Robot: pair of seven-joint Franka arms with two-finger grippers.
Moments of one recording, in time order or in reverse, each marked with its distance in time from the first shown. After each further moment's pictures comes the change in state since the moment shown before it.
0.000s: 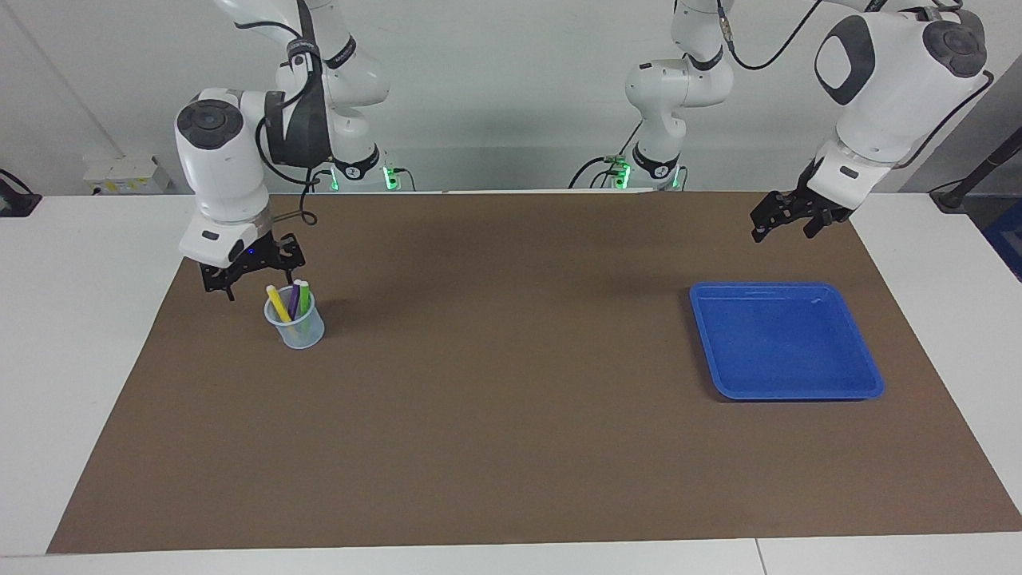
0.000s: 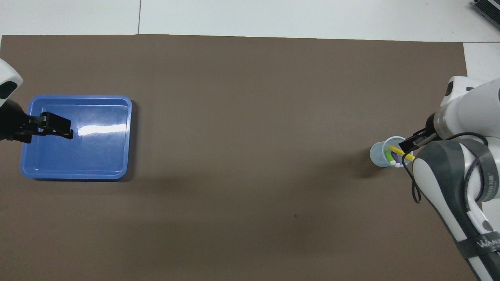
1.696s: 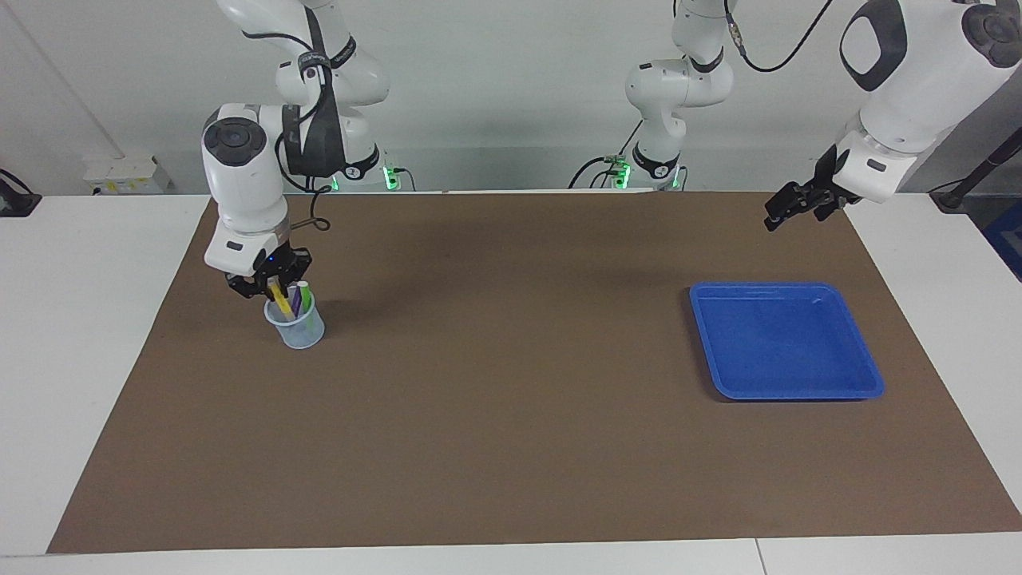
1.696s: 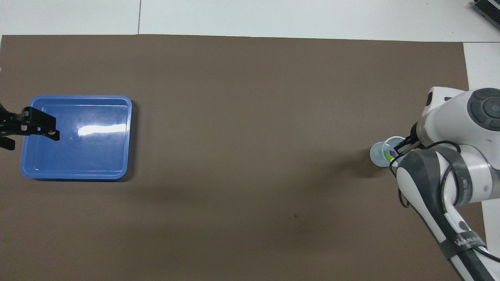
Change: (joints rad) left arm 0.009 0.033 0.012 0.125 -0.001 -0.177 -0.101; right arm 0.019 0.011 0.000 -0.097 -0.029 0.085 0.000
